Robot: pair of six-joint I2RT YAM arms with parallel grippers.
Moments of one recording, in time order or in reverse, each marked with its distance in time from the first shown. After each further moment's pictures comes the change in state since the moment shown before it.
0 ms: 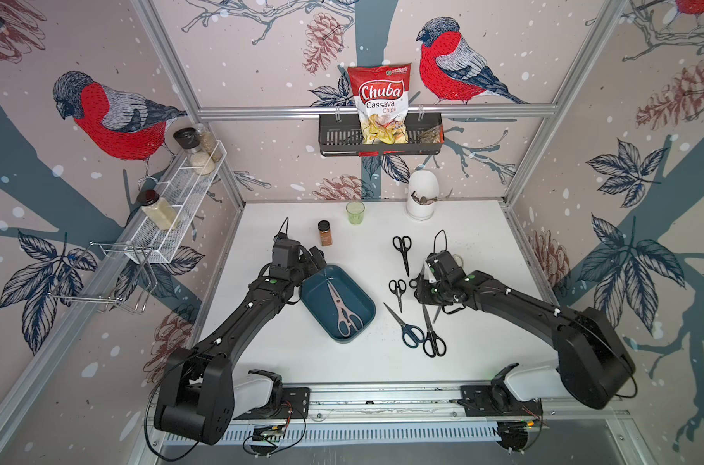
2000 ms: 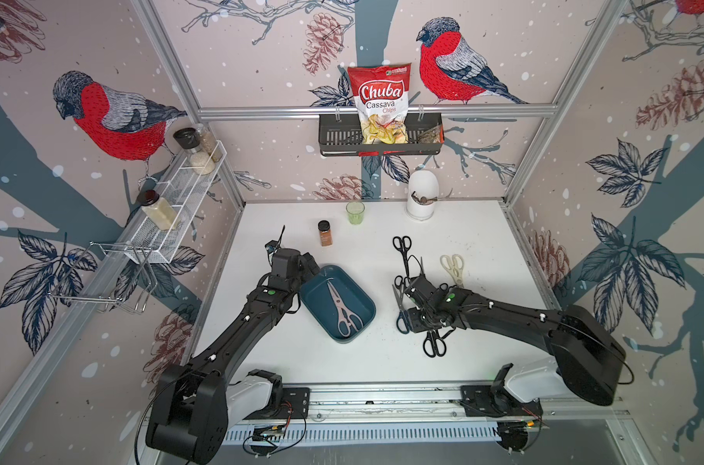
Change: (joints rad) left arm -0.014 -0.102 -0.099 0.003 -0.204 -0.027; right arm 0.194 0.009 -0.029 -0.077 0.135 -0.028
